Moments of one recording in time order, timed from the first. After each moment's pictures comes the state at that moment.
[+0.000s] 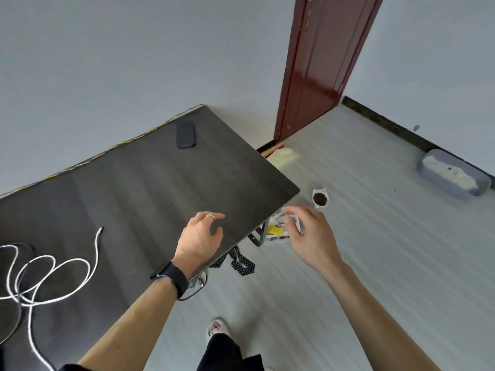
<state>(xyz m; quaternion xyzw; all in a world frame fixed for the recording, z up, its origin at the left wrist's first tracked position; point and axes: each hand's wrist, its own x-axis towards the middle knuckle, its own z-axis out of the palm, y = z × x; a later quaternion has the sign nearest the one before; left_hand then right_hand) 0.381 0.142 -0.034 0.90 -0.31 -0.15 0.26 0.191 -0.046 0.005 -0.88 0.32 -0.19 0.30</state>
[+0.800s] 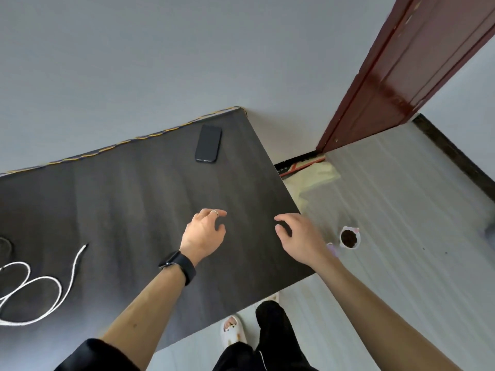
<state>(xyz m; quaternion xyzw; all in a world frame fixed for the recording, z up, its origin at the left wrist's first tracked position) 0.556 -0.002 -0.080 0.93 -0.16 -0.22 0.24 0.431 -0.229 -0.056 -0.94 0.18 0.08 0.29</state>
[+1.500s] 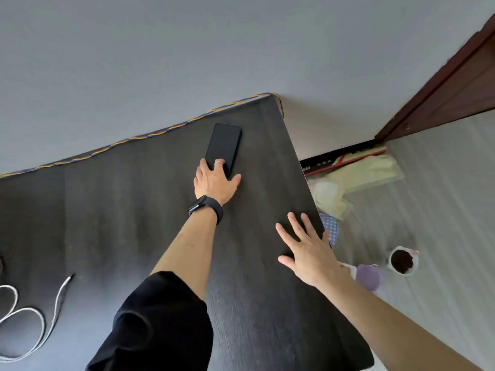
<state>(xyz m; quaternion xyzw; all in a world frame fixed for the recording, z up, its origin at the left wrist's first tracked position) 0.806 -0.111 -0.181 0.97 0.03 -0.18 0.13 0.599 -0.291 -0.198 -0.96 -0.01 0.27 0.11</state>
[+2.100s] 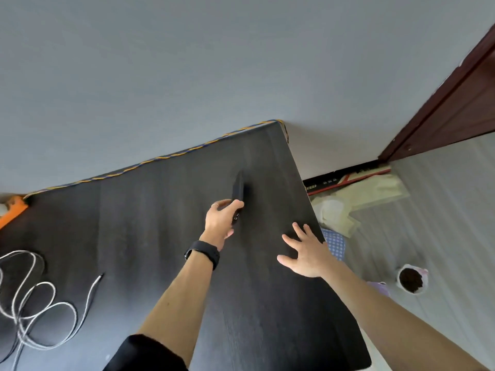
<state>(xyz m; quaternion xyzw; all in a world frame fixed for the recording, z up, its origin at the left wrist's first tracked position) 0.734 -0.103 -0.111 0.73 0.31 -0.27 0.55 0.620 -0.306 -0.172 -0.90 0.06 0.37 0.23</state>
